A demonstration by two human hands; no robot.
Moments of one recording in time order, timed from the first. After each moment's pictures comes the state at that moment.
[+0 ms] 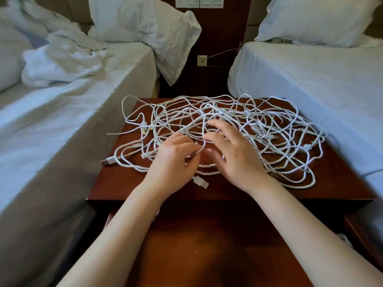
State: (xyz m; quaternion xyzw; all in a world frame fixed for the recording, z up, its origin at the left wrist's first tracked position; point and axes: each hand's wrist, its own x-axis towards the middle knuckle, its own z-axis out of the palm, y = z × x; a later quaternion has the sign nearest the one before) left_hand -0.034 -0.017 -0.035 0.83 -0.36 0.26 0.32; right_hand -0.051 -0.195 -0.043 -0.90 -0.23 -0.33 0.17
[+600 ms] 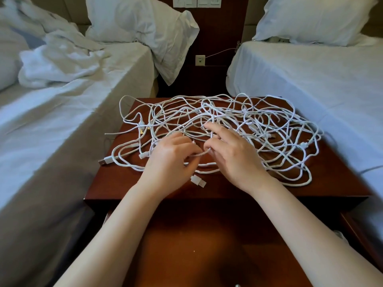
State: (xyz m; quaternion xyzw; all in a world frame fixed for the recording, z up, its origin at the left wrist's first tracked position) left_hand -0.038 -0.016 -0.026 0.83 -0.40 0.27 0.28; right_hand -0.055 -0.200 -0.043 -0.91 -0.23 -0.32 0.15
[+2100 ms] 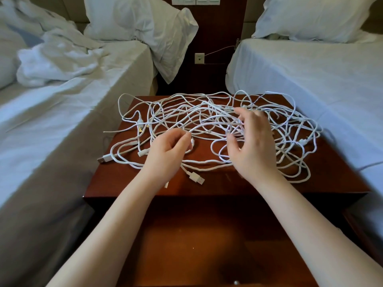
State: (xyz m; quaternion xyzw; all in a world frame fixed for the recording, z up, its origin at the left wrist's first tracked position) left_hand -0.053 -0.022 -0.007 0.81 -0.17 0.02 0.56; right_hand -0.063 -0.210 -0.038 -0.88 -0.06 -0.42 0.22
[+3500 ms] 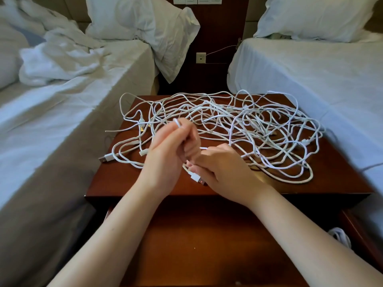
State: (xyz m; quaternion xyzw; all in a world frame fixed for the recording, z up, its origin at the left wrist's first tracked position) left_hand -0.065 -0.026 0.000 0.52 -0.27 -0.08 0.81; right_hand -0.072 -0.176 -0.047 -0.90 -0.30 -0.23 0.20
